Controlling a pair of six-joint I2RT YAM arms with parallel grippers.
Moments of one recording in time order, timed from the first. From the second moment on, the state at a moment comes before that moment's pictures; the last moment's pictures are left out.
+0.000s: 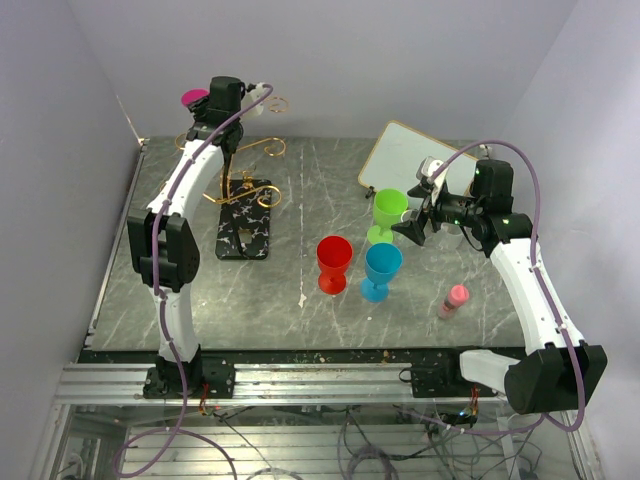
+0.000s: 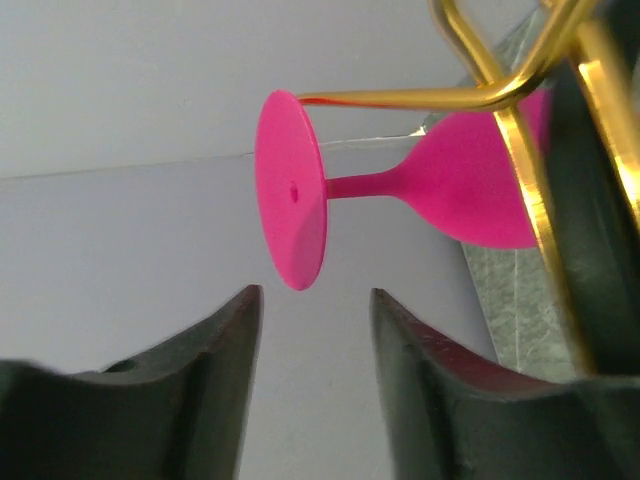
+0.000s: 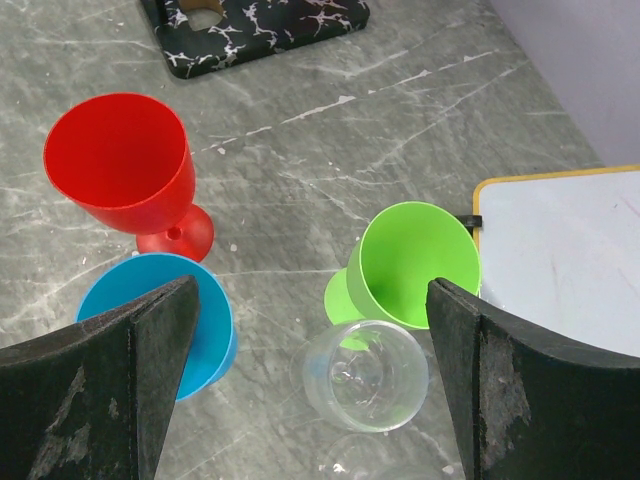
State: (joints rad) left arm -0.24 2.01 1.96 -0.35 -0.62 1.12; right arm 0.07 1.18 1.12 -0.52 -0.88 -0.67
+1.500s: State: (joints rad) left arm -0.25 1.13 1.44 -0.53 -0.22 0.56; right arm 0.58 1.58 1.51 -0.84 -0.32 -0.47
